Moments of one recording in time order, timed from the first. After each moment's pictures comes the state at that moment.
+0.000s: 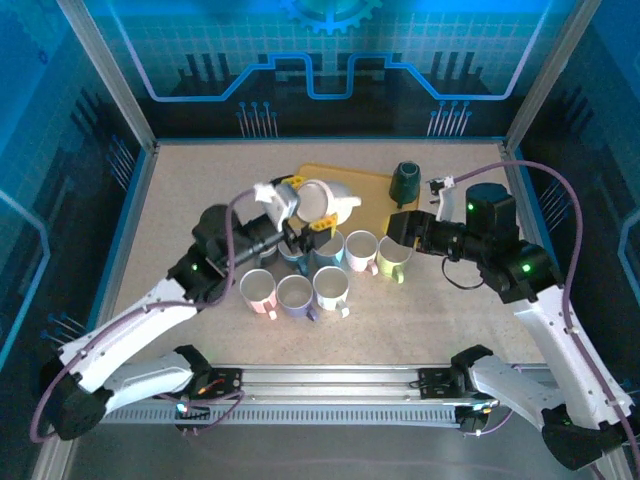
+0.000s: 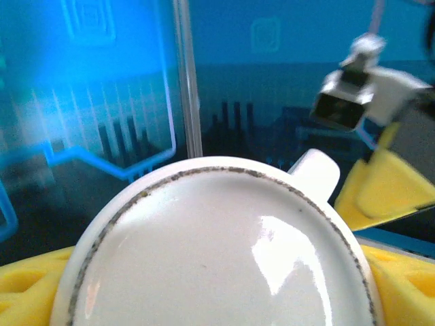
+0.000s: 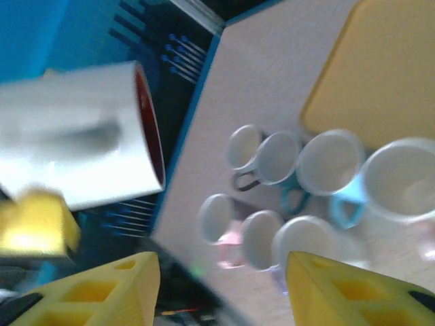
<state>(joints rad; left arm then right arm) -0.69 1.00 0.85 0.28 0.22 0.08 0.39 0.92 1.17 -0.73 -0.55 0.77</state>
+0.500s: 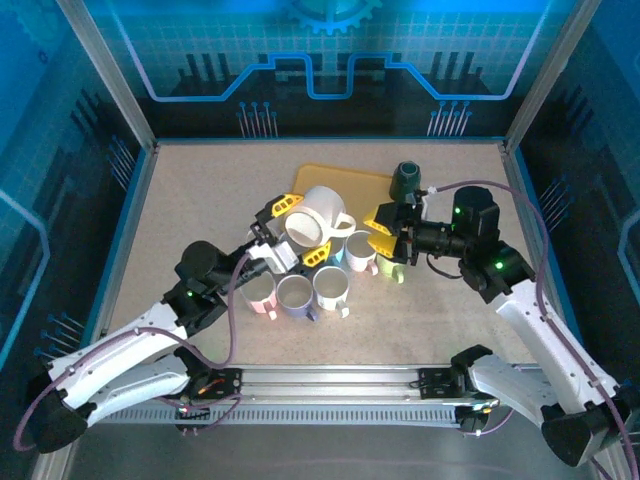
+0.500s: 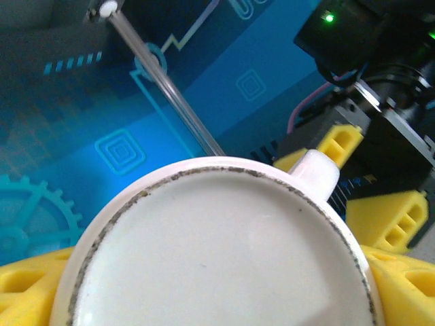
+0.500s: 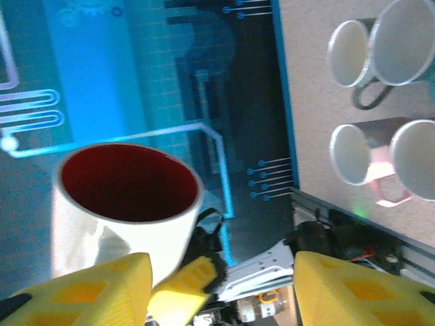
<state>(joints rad) -0.80 0.87 0.68 0.49 0.20 0.62 0.40 0.92 0.98 -0.32 -0.80 1.45</state>
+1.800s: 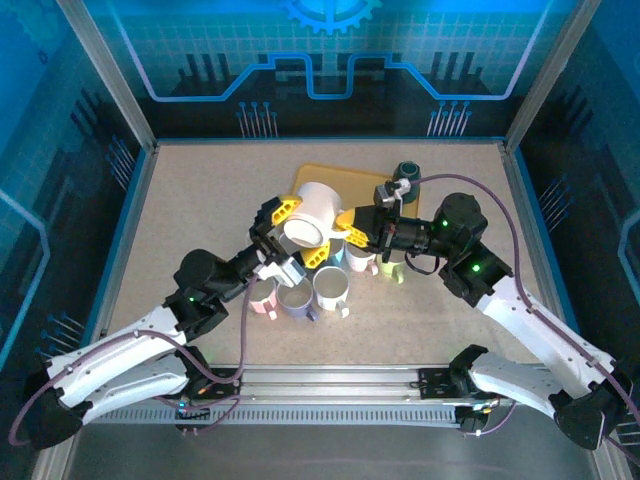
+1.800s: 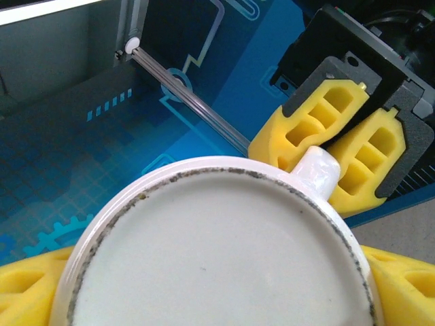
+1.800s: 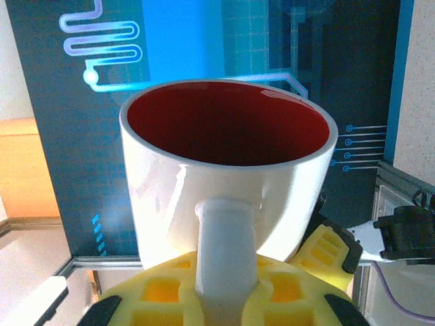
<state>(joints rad) -0.85 0.85 0.66 0.55 0.11 0.86 0.62 0.99 0.95 0.11 -0.74 1.66</state>
